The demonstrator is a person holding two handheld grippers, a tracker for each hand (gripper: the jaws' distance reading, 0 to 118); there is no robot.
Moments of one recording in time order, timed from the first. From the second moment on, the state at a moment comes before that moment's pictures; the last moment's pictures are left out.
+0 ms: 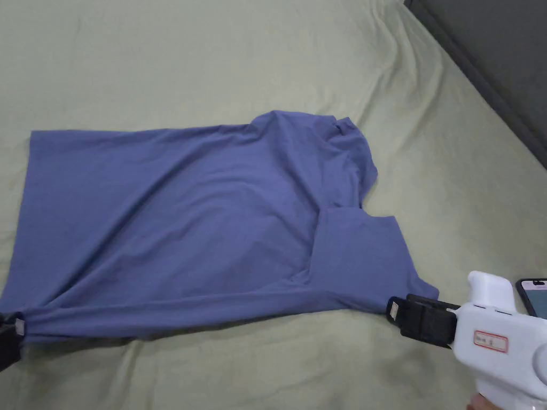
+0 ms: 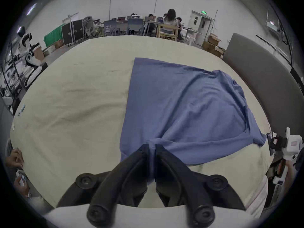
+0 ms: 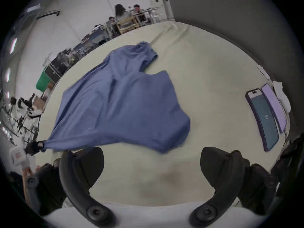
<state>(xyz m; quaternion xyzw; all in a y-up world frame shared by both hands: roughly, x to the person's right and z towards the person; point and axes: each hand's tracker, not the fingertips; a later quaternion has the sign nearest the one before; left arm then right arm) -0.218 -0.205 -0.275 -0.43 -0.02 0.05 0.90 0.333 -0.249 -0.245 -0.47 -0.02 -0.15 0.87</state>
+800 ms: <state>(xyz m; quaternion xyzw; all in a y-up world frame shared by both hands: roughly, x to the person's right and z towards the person) -0.228 -0.179 -0.432 -0.41 0.01 0.05 0.91 0.311 -0.176 -0.408 -0.36 0.00 -0.11 0.93</state>
